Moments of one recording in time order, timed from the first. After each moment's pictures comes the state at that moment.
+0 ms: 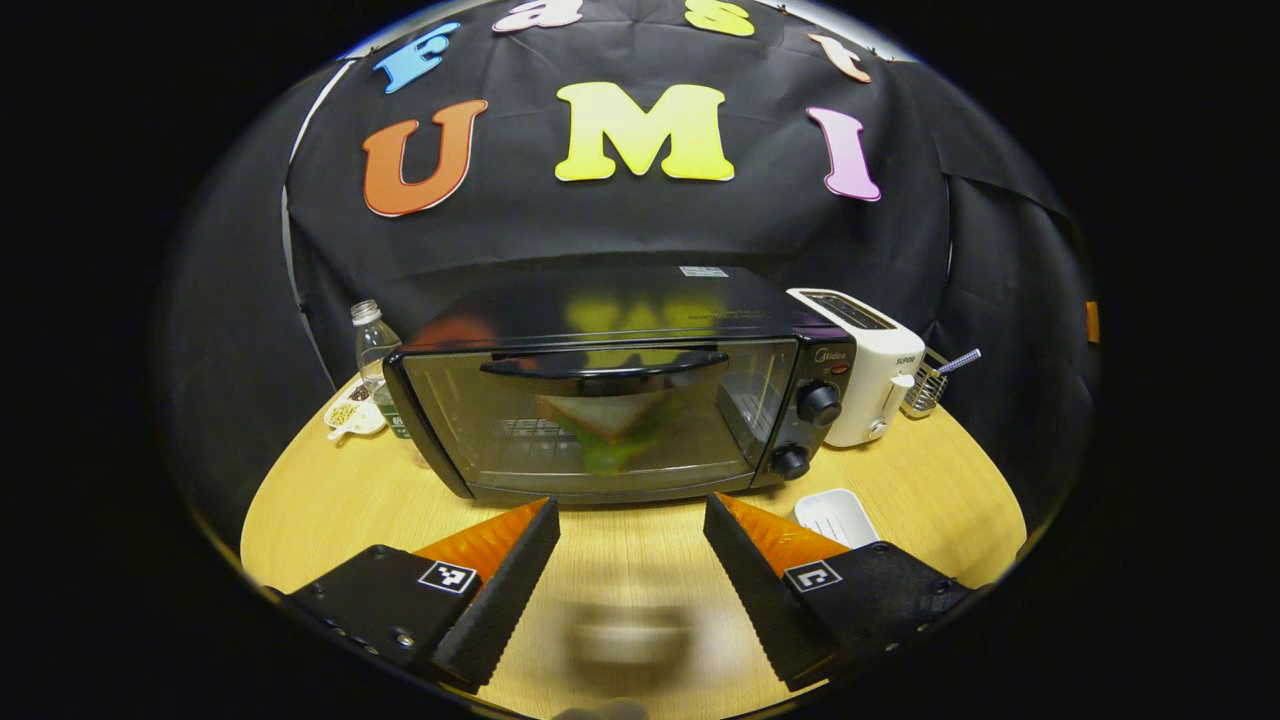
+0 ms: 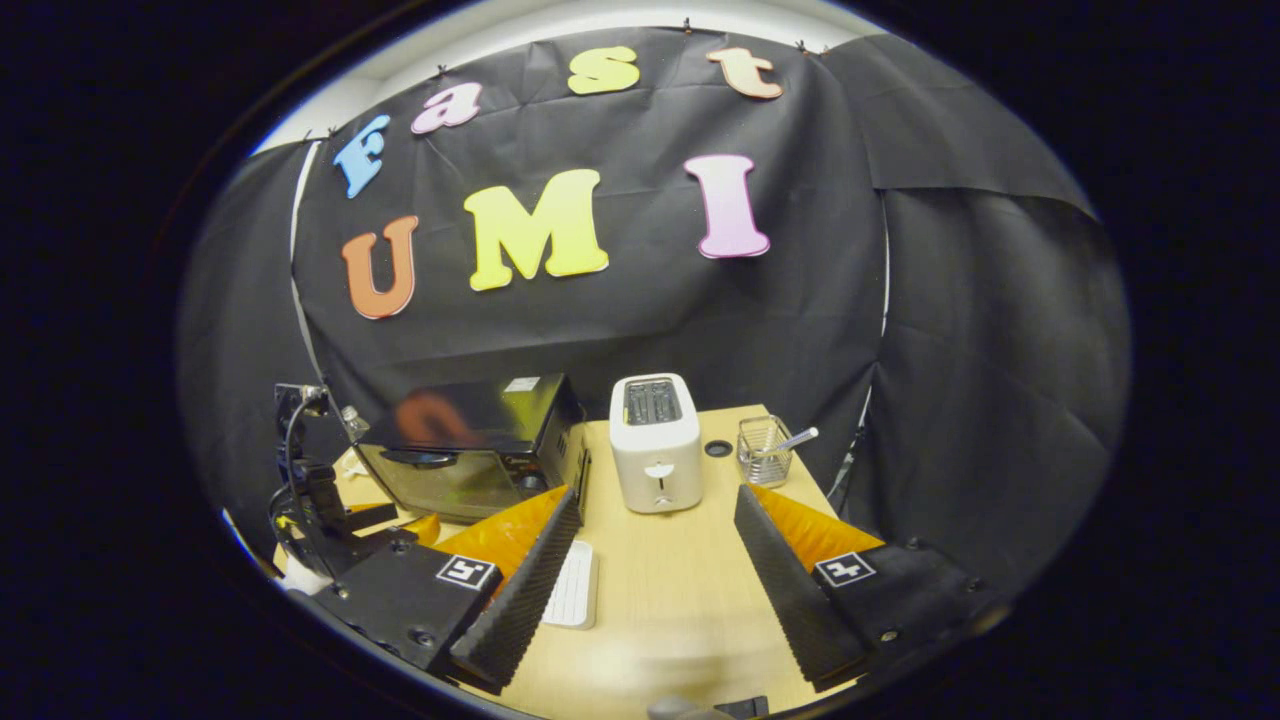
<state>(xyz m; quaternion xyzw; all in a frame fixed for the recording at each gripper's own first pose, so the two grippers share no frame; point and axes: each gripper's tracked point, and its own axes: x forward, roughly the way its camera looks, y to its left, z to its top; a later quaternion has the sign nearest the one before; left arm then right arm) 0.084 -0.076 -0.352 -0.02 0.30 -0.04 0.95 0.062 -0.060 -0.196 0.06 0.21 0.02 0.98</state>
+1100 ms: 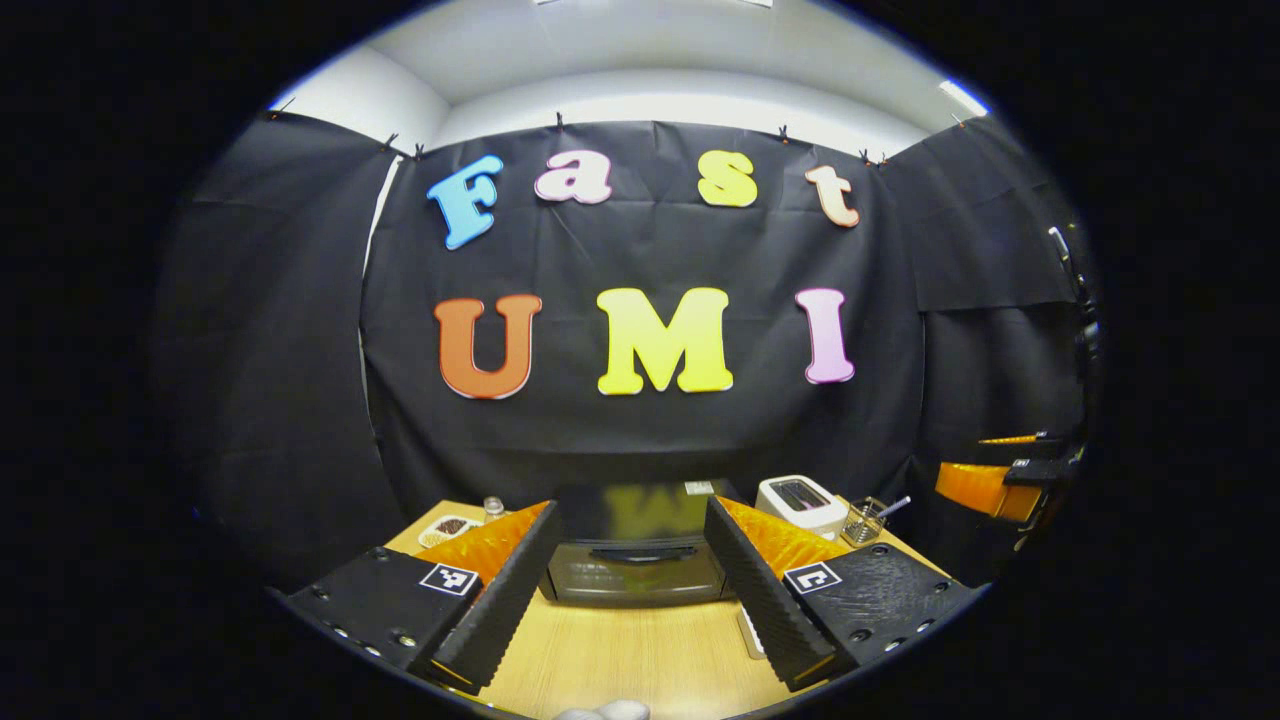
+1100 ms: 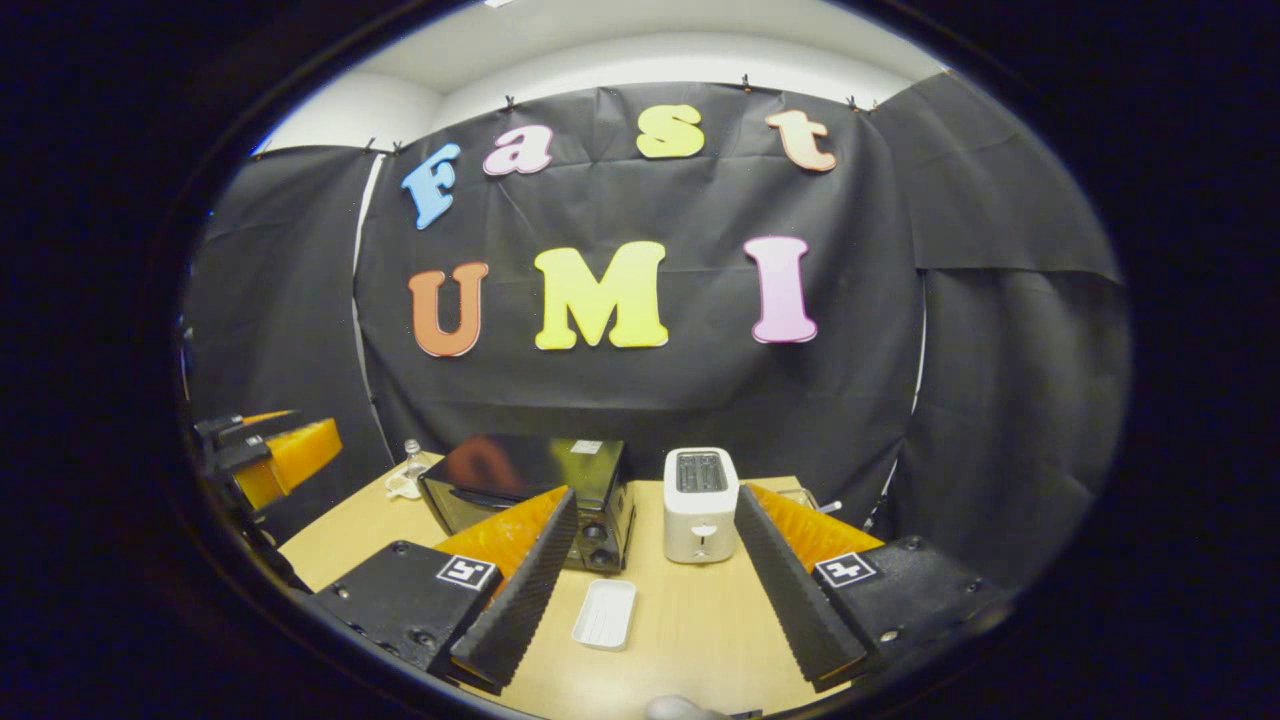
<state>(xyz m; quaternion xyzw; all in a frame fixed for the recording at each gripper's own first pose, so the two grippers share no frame) -0.011 -0.036 -0.064 -0.02 0.05 0.00 1.00 0.032 -0.024 -0.098 0.03 0.11 0.07 0.99</state>
